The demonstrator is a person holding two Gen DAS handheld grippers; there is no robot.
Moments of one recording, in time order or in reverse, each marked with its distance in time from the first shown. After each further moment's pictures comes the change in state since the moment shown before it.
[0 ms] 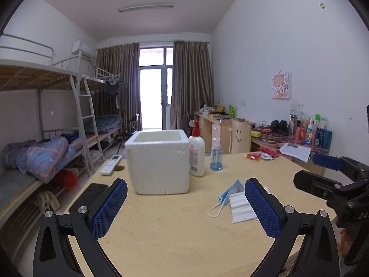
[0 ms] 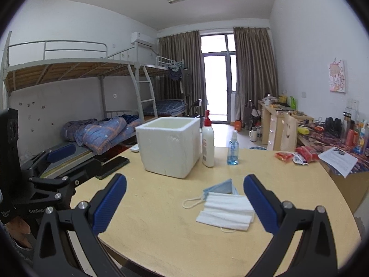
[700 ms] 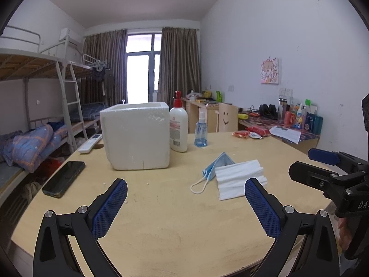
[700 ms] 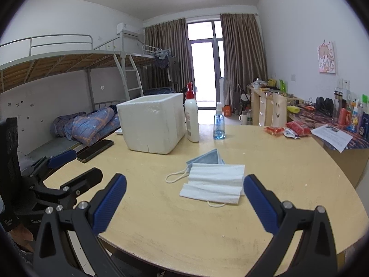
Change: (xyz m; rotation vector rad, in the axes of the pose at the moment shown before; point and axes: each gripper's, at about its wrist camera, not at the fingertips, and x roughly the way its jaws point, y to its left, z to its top) left arm 0.030 -0.018 -0.047 0.002 0.083 -0.088; right arm 0.011 -0.023 -0.041 0.056 0.082 -0.052
